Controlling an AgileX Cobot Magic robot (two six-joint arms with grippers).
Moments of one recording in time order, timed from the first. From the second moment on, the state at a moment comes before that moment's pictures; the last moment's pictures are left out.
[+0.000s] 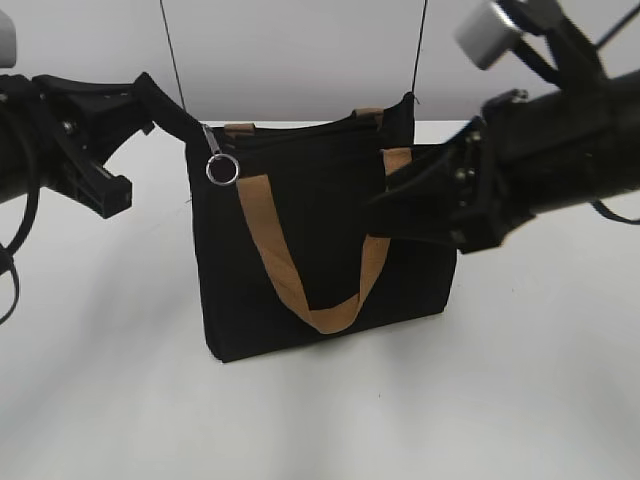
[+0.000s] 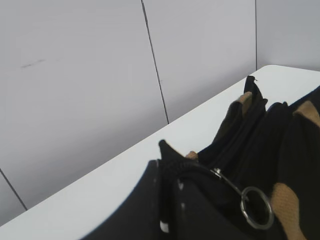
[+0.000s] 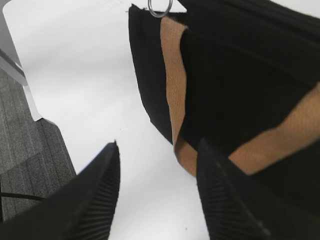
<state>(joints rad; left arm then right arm) -0.40 1.28 -0.50 0.41 -0.60 0.01 0.34 1.33 -0.80 1.16 0.67 -1.36</state>
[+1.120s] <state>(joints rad) -0.40 1.28 -0.50 0.41 -0.60 0.01 0.49 1.83 -1.29 1.19 0.69 -1.40</state>
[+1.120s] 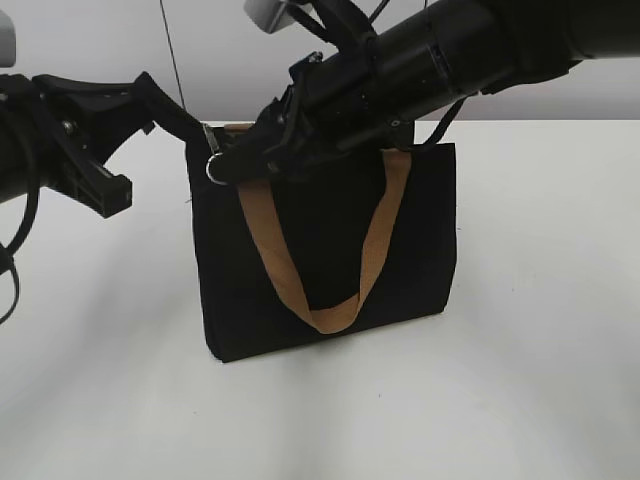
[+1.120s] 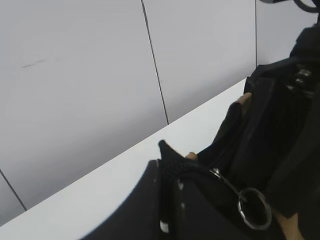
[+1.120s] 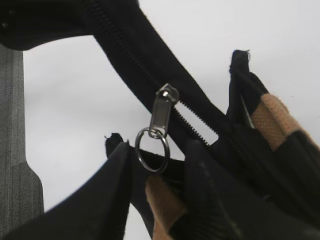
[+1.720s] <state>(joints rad) -0.40 1.28 -0.50 0.41 -0.60 0.01 0.49 1.86 -1.29 1.24 0.70 -1.40</state>
